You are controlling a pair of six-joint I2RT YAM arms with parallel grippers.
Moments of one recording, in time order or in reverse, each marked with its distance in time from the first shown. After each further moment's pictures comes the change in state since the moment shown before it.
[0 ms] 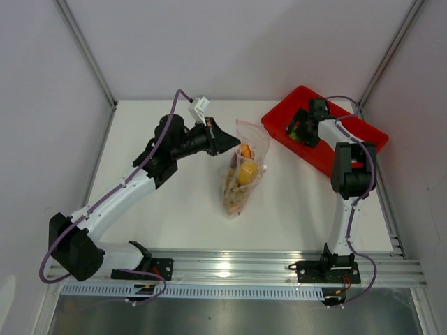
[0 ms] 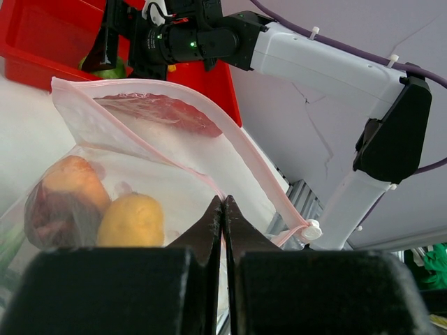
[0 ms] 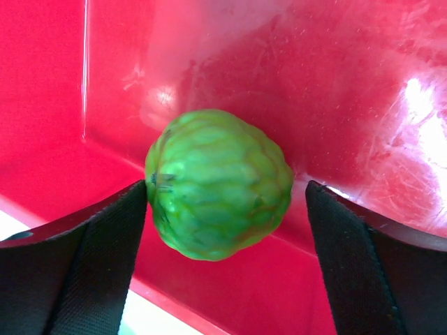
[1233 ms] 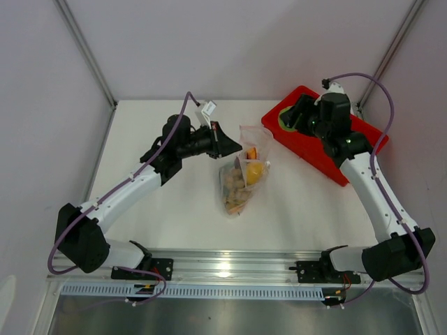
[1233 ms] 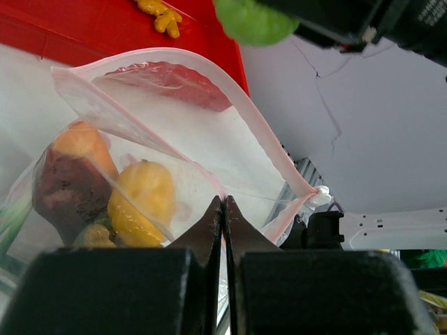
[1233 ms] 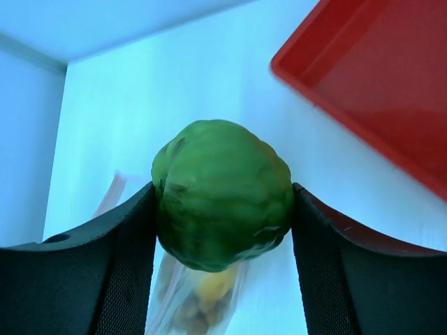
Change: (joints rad) left arm 0.018 0.071 -0.012 -0.008 0.064 0.014; right arm 0.216 -0.816 -0.253 -0.049 0.023 -0.074
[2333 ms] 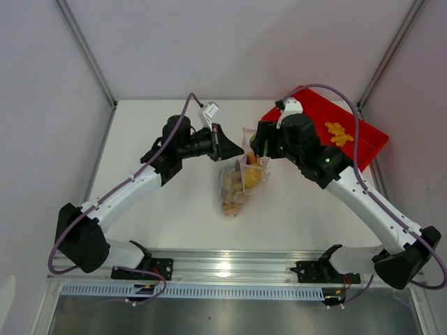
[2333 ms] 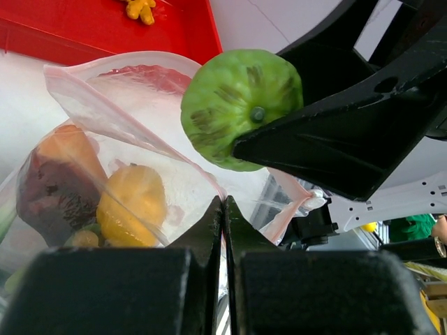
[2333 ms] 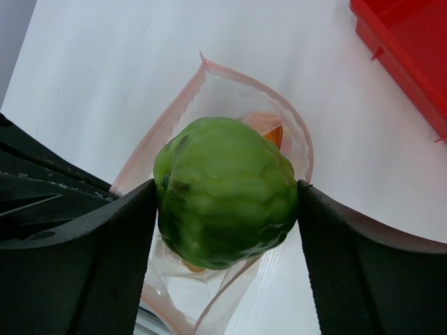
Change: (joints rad) left arm 0.000 0.000 -0.008 0.013 0.093 0.015; right arm 0.407 -0.069 -0.028 -0.120 0.202 -0.121
